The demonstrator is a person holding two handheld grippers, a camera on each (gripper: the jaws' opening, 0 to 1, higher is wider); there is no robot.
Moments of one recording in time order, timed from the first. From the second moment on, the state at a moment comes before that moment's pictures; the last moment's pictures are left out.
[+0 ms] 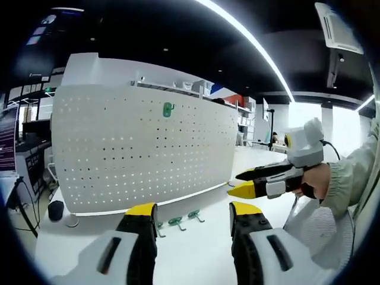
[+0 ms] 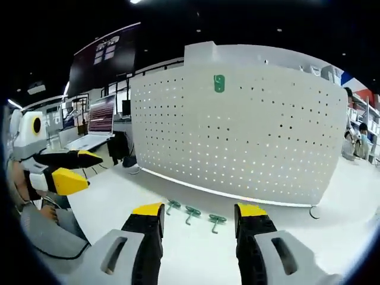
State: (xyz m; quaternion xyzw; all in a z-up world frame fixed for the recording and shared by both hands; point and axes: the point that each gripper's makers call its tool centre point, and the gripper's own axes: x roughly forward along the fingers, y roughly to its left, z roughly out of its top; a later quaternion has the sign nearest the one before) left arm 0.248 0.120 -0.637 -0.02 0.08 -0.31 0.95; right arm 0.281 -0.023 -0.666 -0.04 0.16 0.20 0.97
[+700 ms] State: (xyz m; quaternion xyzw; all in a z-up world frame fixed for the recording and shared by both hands) left arm 0.255 0.109 -0.652 0.01 0.11 -0.34 0.94; right arm 0.257 -0.042 -0.664 0.00 0.17 0.19 0.97
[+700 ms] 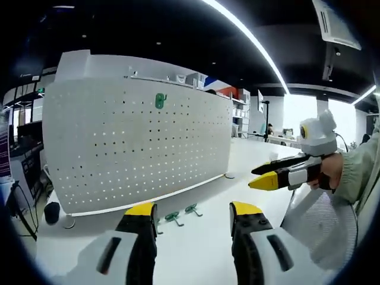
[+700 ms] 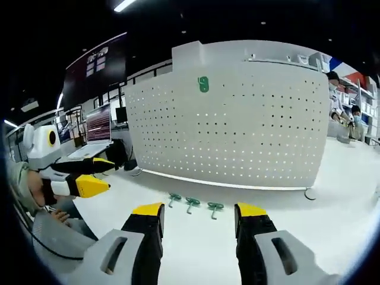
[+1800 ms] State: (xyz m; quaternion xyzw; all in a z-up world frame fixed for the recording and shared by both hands) left arm 0.353 0.130 -0.703 0.29 0.15 -0.43 0.84; right arm 0.252 -0.037 -0.672 0.03 0.18 0.20 0.96
